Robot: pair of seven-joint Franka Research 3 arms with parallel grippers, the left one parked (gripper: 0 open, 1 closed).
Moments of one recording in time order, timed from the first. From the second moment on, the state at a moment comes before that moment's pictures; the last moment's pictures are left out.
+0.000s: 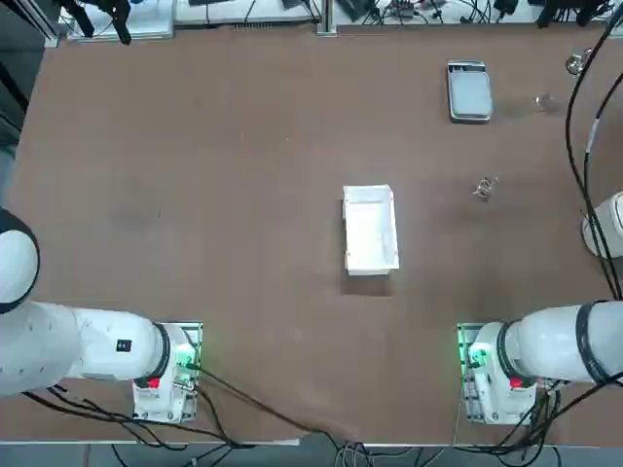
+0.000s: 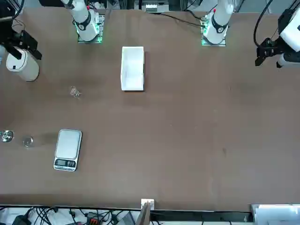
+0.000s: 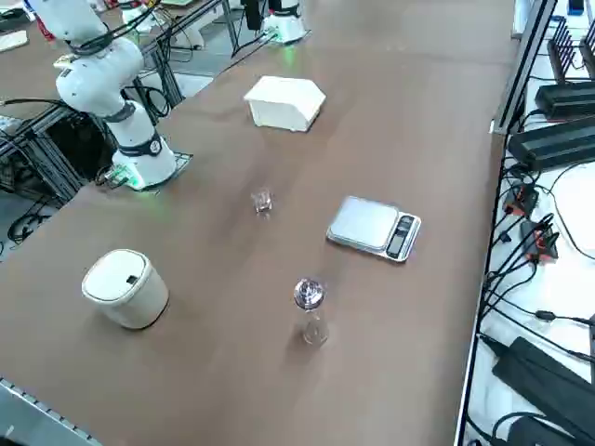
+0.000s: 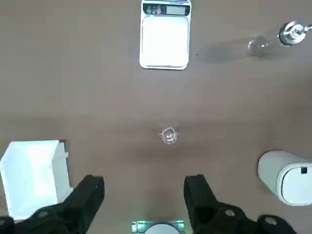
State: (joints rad) arm 0.07 -0.10 -0.03 -1.58 -0.01 1.44 0.08
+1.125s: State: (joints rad) arm 0.28 0.07 0.04 -1.61 -0.16 1.48 0.57
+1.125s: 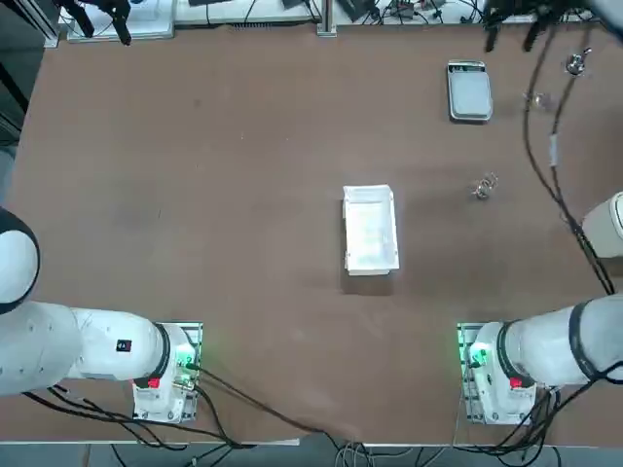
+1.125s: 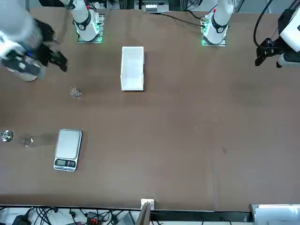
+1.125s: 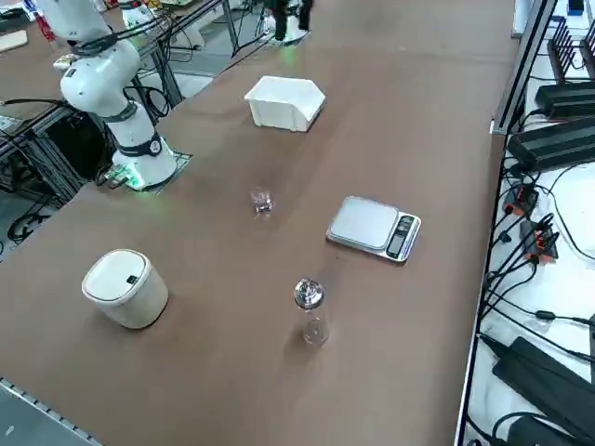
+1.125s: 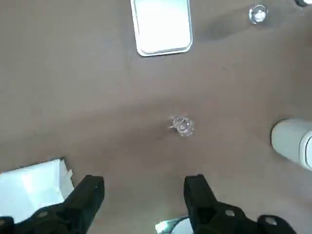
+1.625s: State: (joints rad) arm 0.45 0.31 0.04 -1.66 -0.37 1.53 1.17
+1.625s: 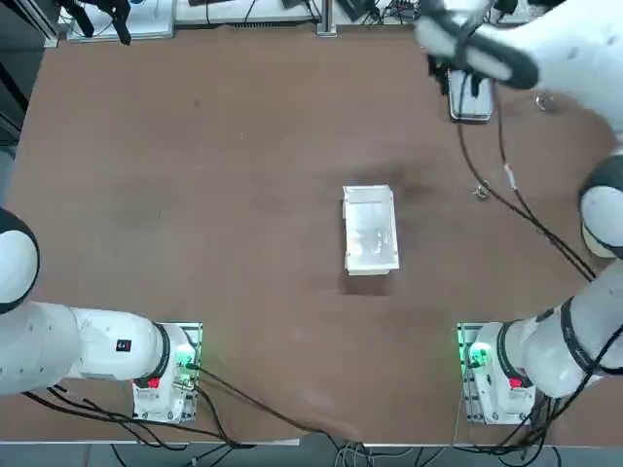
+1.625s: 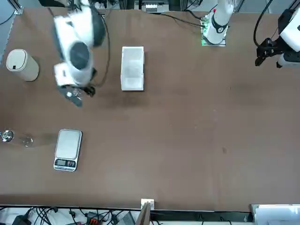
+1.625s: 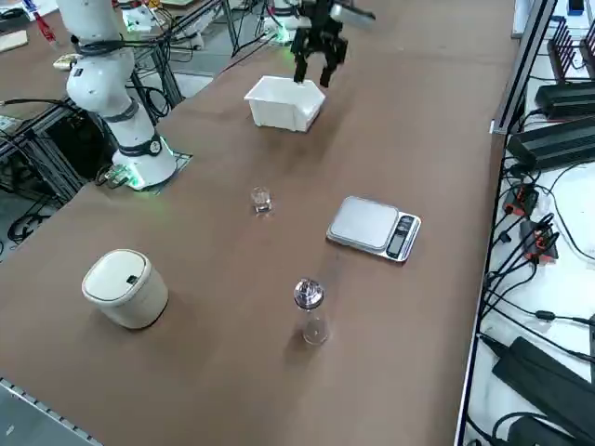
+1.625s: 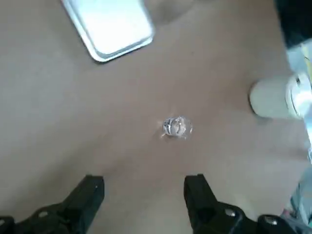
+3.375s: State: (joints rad) arm 0.46 0.71 0.01 -1.89 -0.78 1.60 2.67
